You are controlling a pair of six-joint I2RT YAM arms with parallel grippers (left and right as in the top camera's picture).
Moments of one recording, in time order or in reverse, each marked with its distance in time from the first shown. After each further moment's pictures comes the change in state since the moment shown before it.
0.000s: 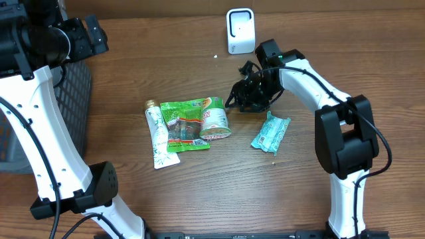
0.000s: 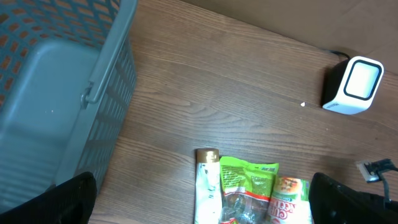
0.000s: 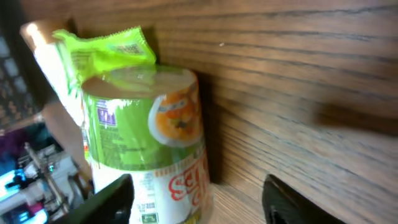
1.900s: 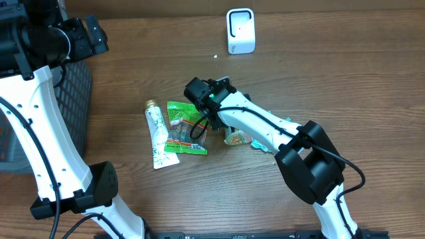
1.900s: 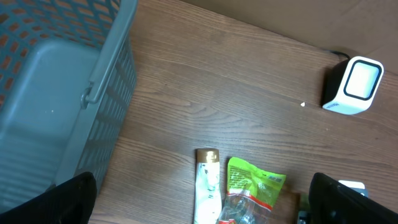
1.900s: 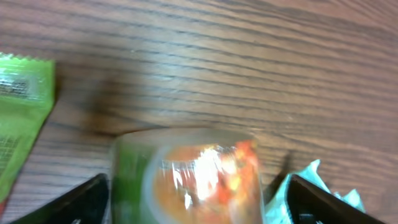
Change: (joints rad) left arm 0.000 0.000 0.000 0.000 0.000 0.000; right arm 0.430 -0.019 0.047 -0.118 1.173 0.239
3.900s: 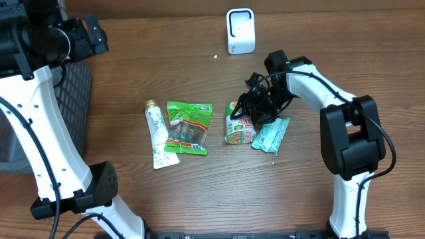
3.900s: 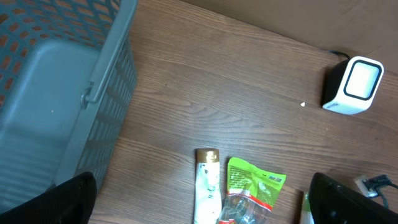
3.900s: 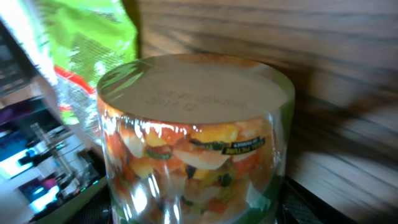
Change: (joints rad) left arm 0.000 0.000 0.000 0.000 0.000 0.000; right arm -0.472 -0.004 -0.151 0.033 -1.218 -0.361
